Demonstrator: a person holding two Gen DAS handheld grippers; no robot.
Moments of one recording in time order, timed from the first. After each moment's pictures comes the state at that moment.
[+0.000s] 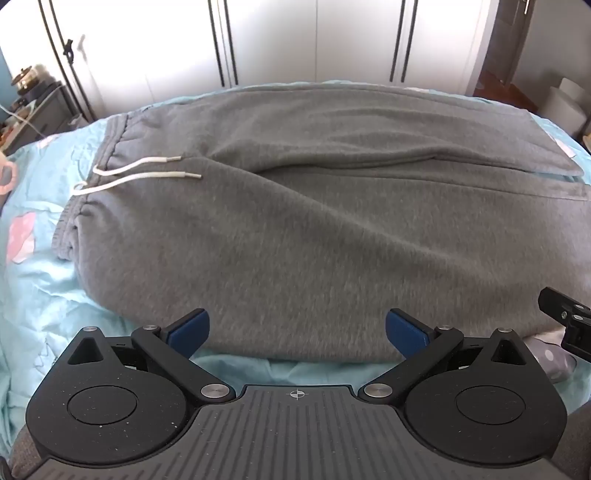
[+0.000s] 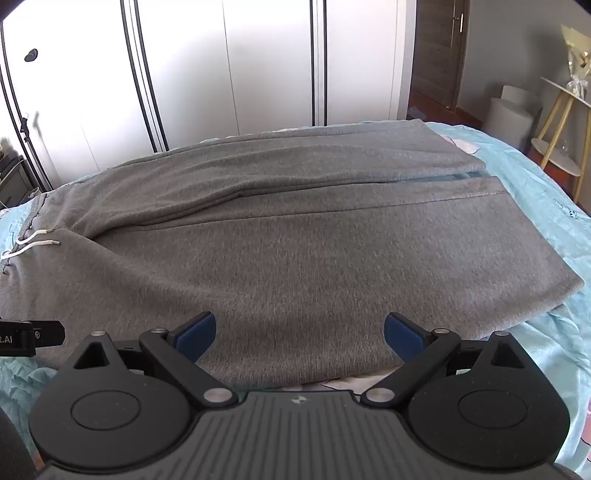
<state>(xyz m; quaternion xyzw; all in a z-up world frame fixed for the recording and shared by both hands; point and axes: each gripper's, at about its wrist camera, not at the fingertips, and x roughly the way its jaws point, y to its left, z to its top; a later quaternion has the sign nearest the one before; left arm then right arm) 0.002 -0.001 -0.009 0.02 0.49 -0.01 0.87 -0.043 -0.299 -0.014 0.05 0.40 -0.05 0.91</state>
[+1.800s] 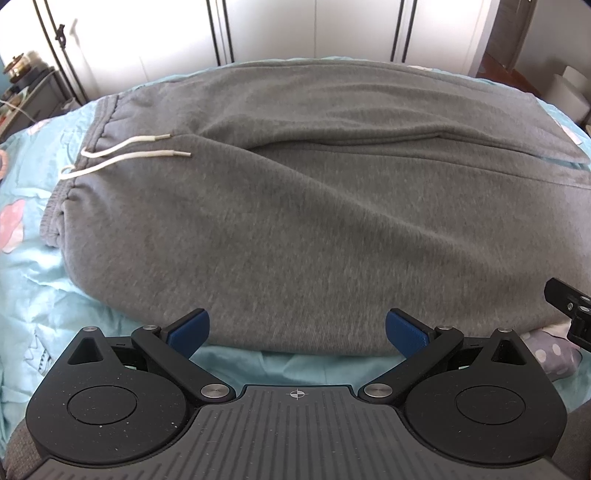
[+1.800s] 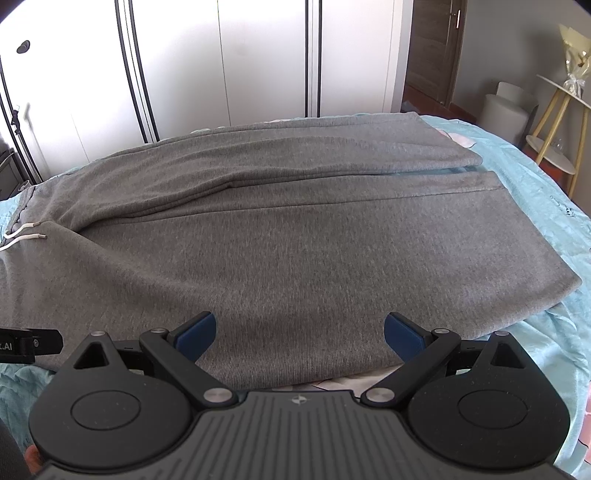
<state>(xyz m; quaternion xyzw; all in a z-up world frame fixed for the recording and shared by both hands) 0.015 -0.002 -0.026 0.02 0.52 -0.01 0.85 -0.037 -0.298 -0.024 0.05 0.41 -0.07 0.91</state>
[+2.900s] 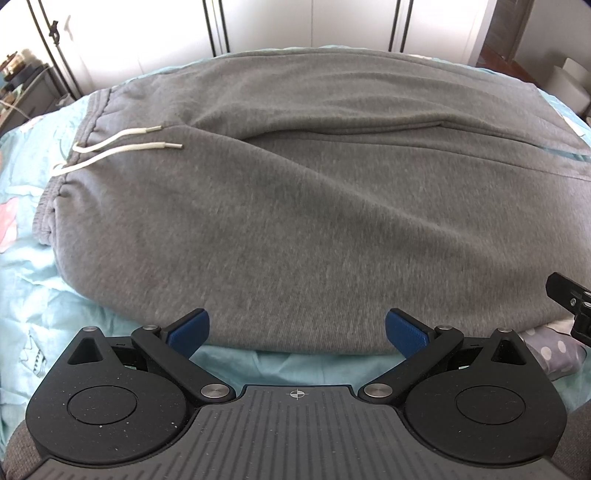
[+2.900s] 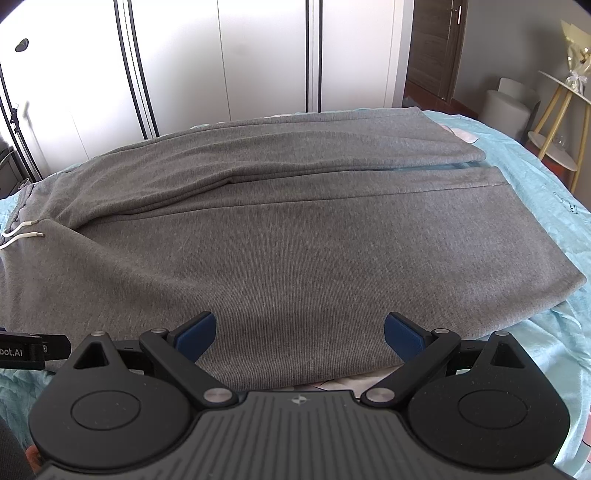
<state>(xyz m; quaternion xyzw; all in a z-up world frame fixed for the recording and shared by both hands) 0.022 -0.005 -0.035 0.03 0.53 -0.02 0.84 -0.032 -0.298 -0.028 0.05 0.42 -0.07 0.90</state>
